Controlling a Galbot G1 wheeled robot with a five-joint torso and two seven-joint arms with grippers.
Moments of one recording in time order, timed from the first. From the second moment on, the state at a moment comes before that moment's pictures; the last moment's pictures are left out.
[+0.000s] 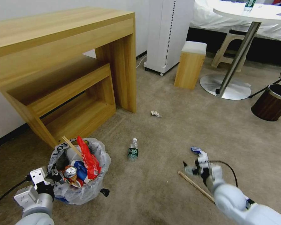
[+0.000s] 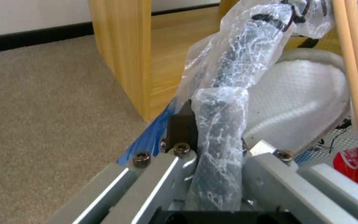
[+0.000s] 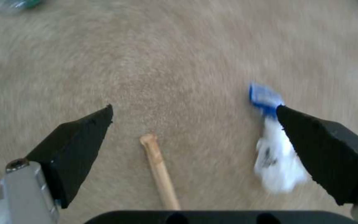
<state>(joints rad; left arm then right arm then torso) 1.68 -1.44 -0.82 -2.18 -0.45 0.34 -0.24 -1.18 0.55 -0.19 1.73 0.57 -0.04 0.32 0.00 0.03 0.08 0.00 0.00</state>
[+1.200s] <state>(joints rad) 1.65 -1.44 -0.82 -2.11 -0.46 0.31 -0.23 -1.14 0.70 -0.35 1.29 0.53 0.11 0.35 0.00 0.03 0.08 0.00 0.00</state>
